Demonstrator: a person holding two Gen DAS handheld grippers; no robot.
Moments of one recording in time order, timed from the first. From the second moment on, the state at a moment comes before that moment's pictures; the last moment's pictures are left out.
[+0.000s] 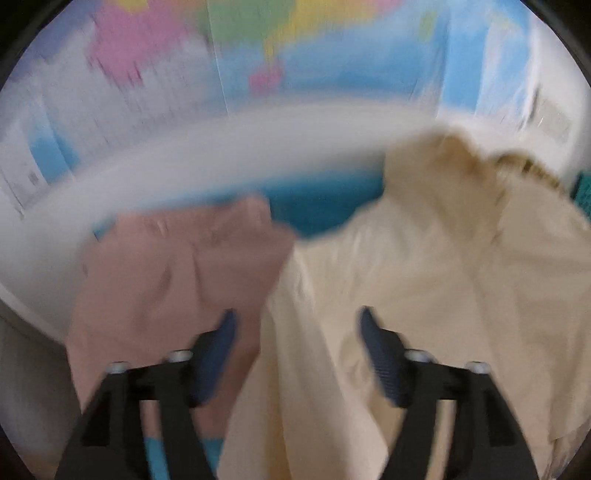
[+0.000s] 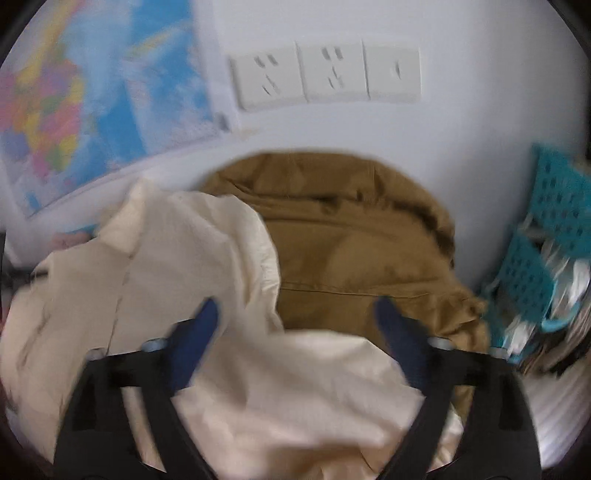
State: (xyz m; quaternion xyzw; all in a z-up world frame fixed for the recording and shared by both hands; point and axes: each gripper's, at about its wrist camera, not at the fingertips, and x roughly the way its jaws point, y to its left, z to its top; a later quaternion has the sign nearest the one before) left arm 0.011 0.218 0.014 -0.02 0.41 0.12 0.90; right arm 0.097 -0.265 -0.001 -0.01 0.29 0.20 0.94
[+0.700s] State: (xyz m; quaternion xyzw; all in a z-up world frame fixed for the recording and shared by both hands) left arm -0.046 0.195 0.022 0.00 0.40 0.09 0.91; right arm 0.098 -0.298 -0.010 -0.05 0.34 0.15 0.93
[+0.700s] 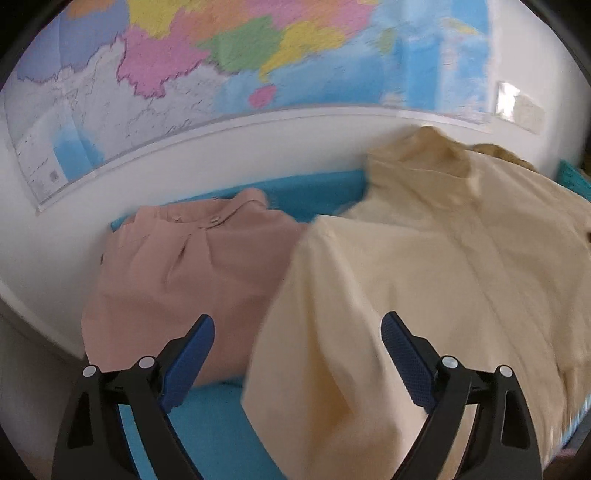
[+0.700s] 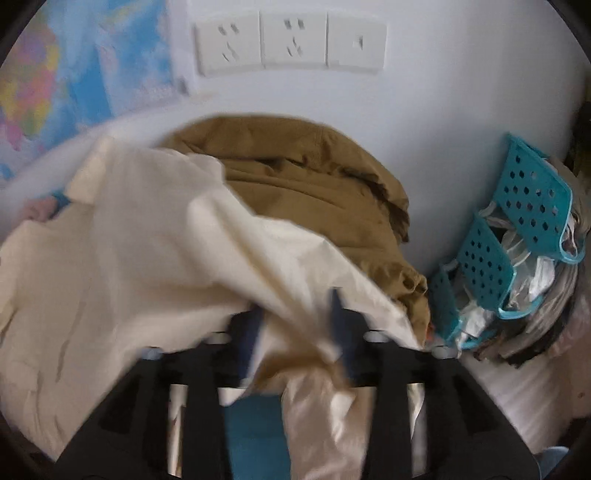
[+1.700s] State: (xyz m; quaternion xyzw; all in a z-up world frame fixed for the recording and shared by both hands) left arm 0.020 -0.077 -0.020 -0.02 0.44 -0.26 0.86; right arm -0.076 -0.268 -0.079 0.03 0.25 0.32 0.91
